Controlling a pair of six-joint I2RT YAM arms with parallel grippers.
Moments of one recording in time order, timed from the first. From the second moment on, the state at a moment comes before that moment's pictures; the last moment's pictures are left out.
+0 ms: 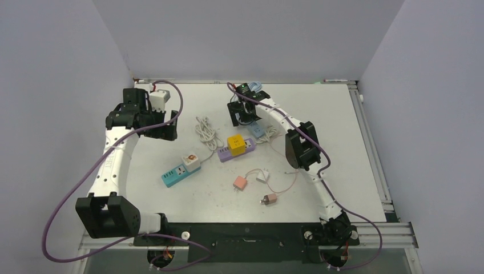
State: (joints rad) left arm 0.03 1.34 1.33 -0.95 0.18 0.18; right arm 0.58 2.50 2.29 -0.83 0.11 0.19
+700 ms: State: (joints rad) left arm 0.03 1.35 1.37 -0.95 0.20 0.17; right arm 0.50 2.21 2.01 -0.64 0.21 0.33
